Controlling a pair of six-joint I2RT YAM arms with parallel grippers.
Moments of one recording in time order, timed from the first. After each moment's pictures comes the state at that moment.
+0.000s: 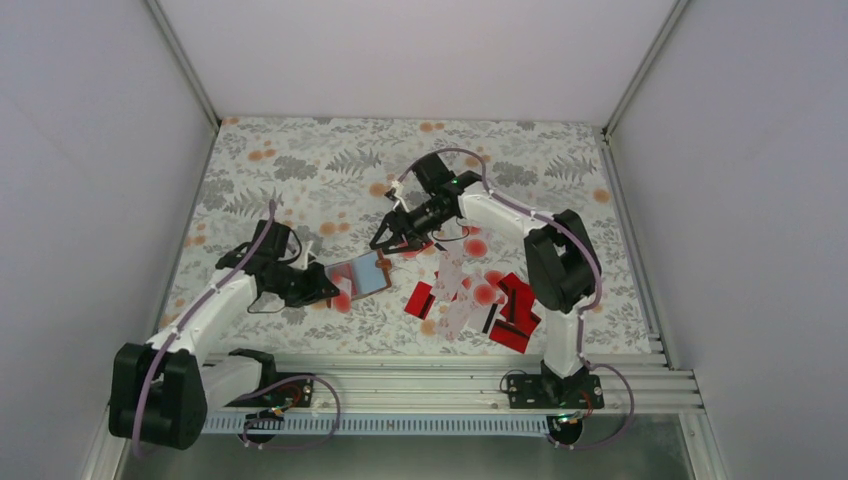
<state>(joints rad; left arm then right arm) -0.17 1.07 0.61 -0.76 0.66 -0.43 0.63 1.98 1.53 -0.73 -1.04 0.37</state>
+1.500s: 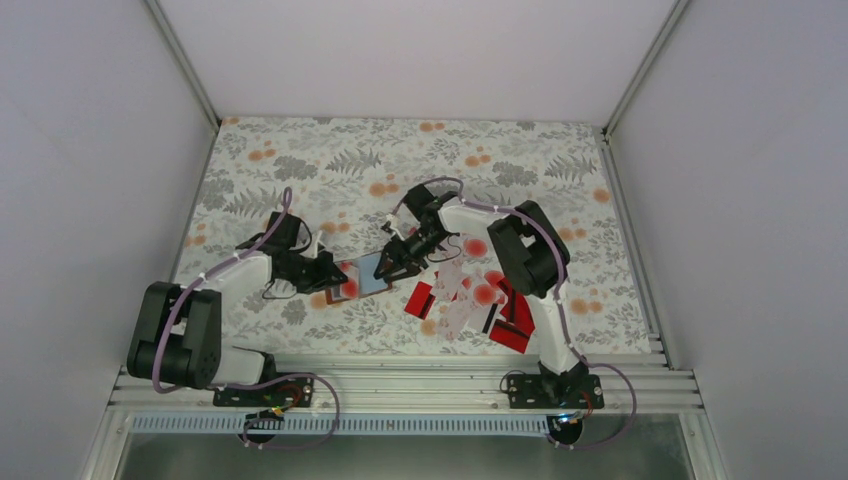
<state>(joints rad) -0.17 1.37 0.60 -0.45 0.67 -0.43 0.66 2.19 1.49 -0.75 -1.05 0.28</state>
